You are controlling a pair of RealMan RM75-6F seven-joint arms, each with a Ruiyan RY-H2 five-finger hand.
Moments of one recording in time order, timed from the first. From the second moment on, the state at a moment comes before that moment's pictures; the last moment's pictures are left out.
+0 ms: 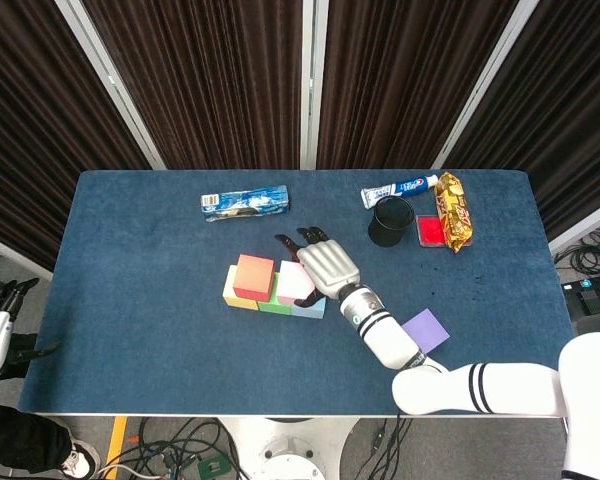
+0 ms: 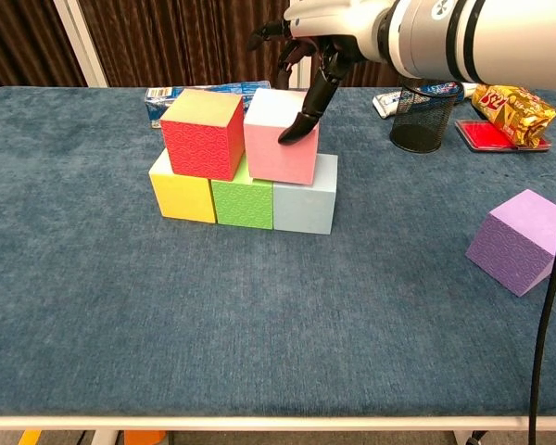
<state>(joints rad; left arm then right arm) -0.13 -1.23 -0.07 -1.28 1.42 1.34 -0.44 1.17 -1.42 0.21 -1.75 -0.58 0.92 -0.46</state>
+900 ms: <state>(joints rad) -0.13 -1.23 -0.06 -1.27 1.43 1.34 -0.44 1.18 -1.47 0.23 -1.71 -0.55 0.93 -0.48</state>
